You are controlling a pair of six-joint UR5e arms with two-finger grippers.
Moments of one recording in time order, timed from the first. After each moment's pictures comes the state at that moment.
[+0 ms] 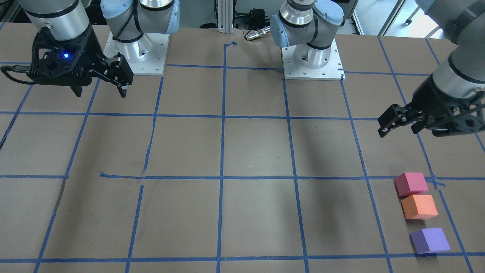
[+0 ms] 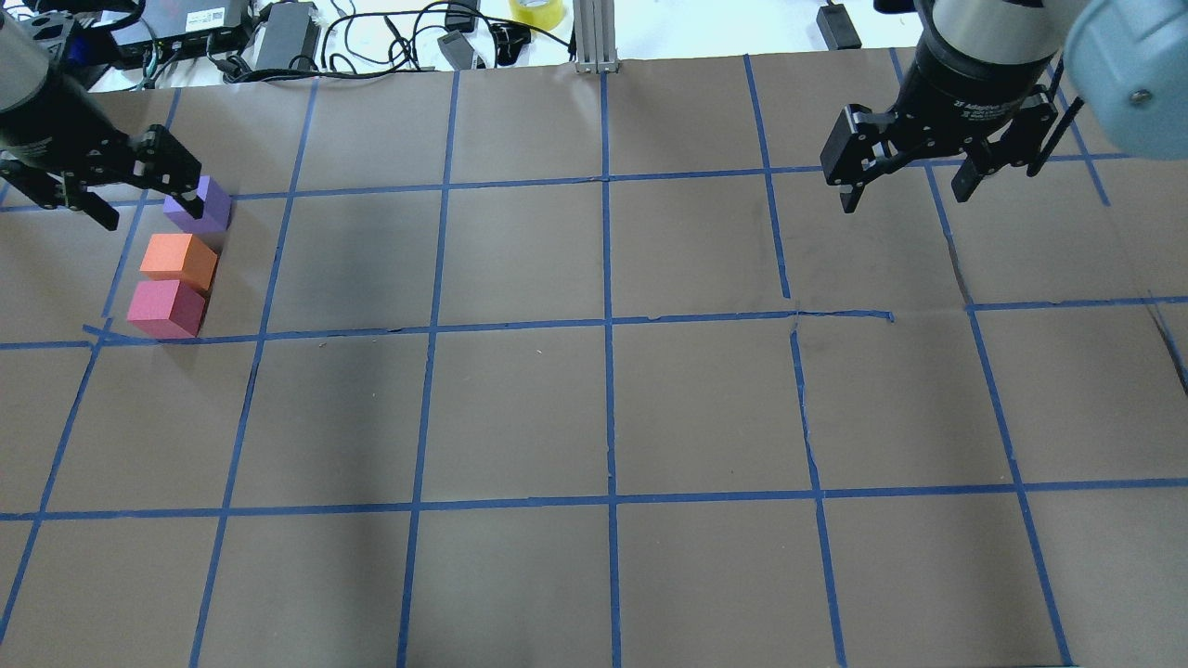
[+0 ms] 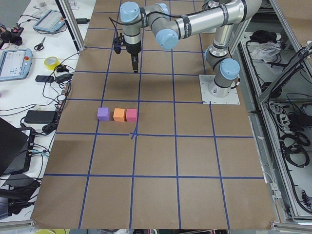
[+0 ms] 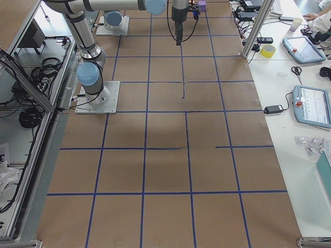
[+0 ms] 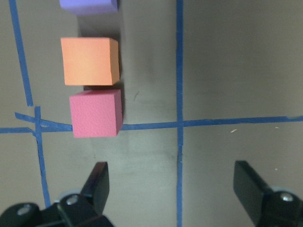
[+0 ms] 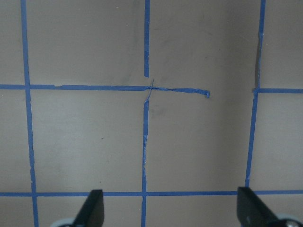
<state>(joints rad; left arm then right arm) -1.30 -1.67 -1.55 -1.49 1.58 0.11 1.56 -1.58 1.55 -1.55 -1.62 -0.03</state>
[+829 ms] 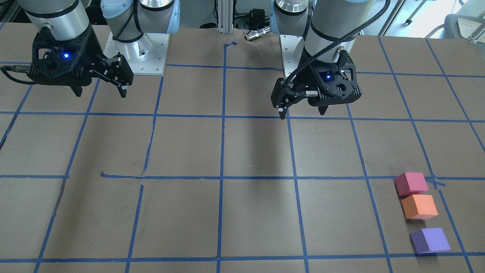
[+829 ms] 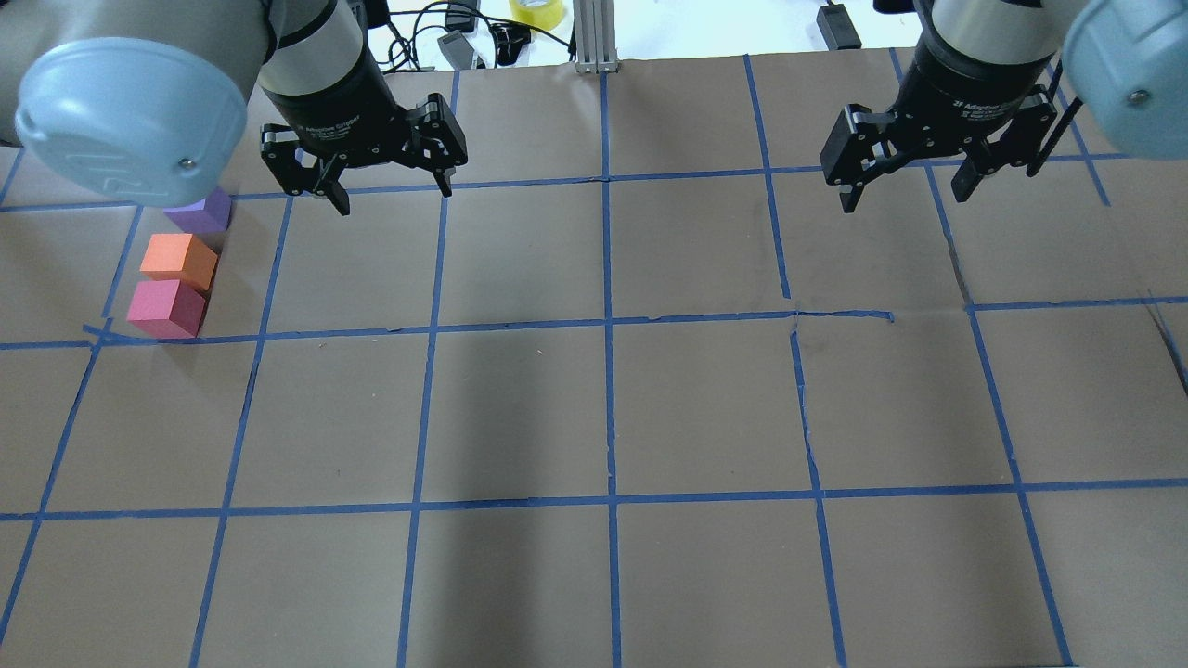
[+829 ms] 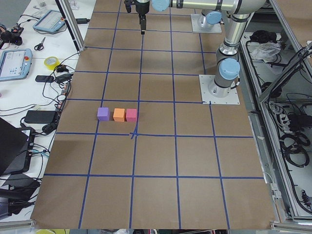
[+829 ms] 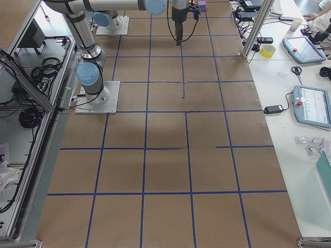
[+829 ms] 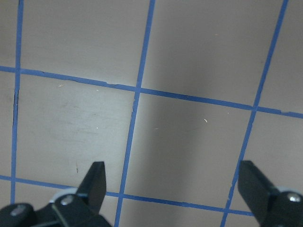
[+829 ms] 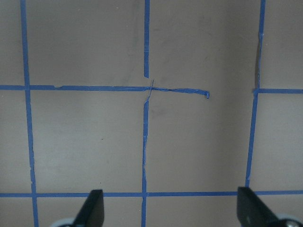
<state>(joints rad) -1.70 -1.65 -1.51 -1.46 1.58 -0.28 1.56 -1.58 1.55 -1.55 -1.62 -0.03</state>
